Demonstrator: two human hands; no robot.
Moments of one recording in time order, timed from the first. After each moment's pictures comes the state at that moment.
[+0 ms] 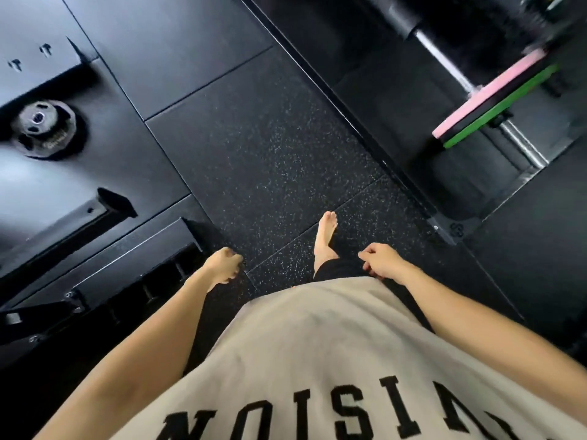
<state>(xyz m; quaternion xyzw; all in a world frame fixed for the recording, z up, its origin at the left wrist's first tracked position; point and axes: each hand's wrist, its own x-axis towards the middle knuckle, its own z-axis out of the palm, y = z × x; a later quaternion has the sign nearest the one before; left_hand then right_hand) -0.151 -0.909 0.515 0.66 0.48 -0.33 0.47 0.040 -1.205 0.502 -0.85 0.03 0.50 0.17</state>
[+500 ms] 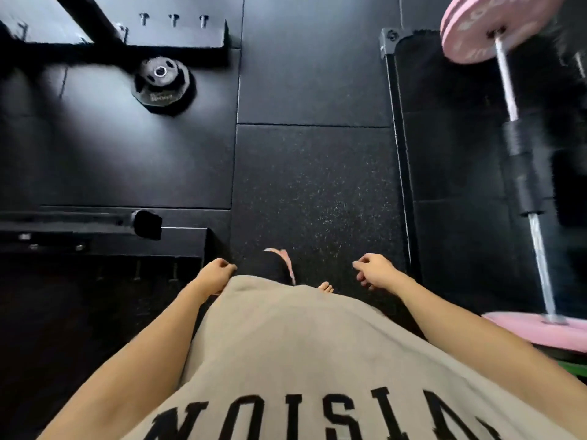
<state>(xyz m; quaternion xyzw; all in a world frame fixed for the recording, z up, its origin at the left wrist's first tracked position) 0.001 -0.762 0.504 0.54 0.67 -0.17 0.48 0.331 -0.891 0.506 -0.81 -0.22 0.54 0.02</state>
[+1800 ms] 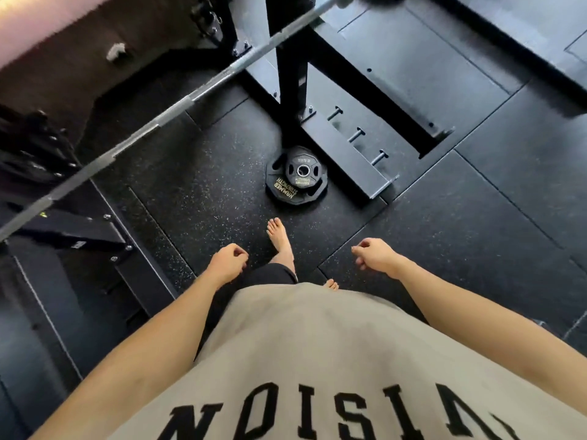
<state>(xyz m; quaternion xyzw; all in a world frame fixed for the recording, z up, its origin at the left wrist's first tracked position) -0.019 -0.084 0.508 0.21 0.84 0.13 0.48 0.270 0.086 0.516 -0.60 -0.57 0.53 -0.17</state>
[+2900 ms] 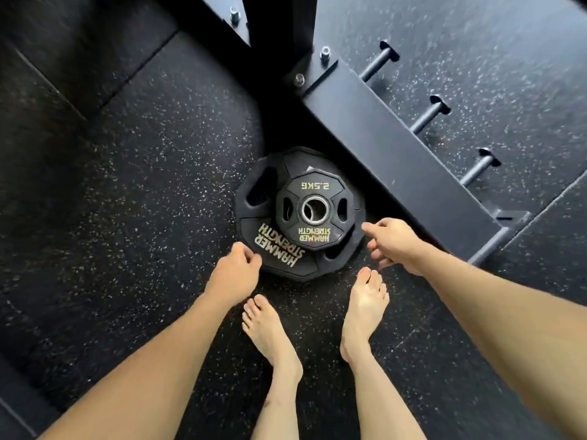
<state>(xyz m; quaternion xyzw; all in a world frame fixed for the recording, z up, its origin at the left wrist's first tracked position) -0.175 0.296 0.041 0.21 0.84 0.00 0.50 0.056 0.449 0.034 -0.69 -0.43 0.55 -0.15</state>
